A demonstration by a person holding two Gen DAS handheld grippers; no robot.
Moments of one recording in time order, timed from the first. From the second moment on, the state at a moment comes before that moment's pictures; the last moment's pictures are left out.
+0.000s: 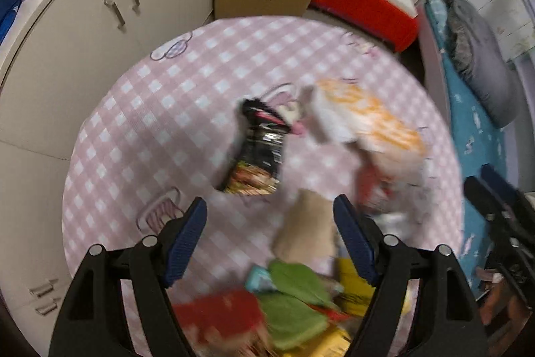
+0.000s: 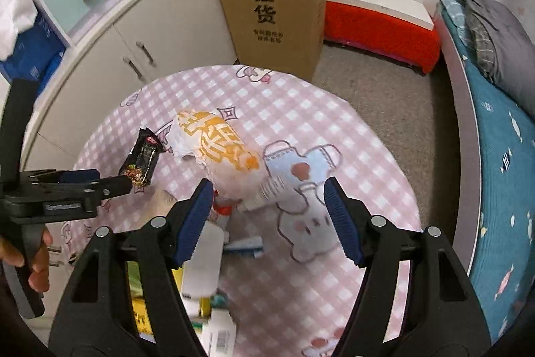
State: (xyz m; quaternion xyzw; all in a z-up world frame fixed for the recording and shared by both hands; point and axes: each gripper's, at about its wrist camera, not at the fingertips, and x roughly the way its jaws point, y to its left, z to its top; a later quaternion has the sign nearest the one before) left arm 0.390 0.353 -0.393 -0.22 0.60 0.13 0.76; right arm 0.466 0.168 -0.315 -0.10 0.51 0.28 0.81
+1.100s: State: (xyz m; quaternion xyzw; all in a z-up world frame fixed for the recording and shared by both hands) left arm 0.422 0.356 -0.352 -0.25 0.52 0.15 0.80; right arm 0.512 0.205 -0.321 -0.09 0.54 0.38 0.75
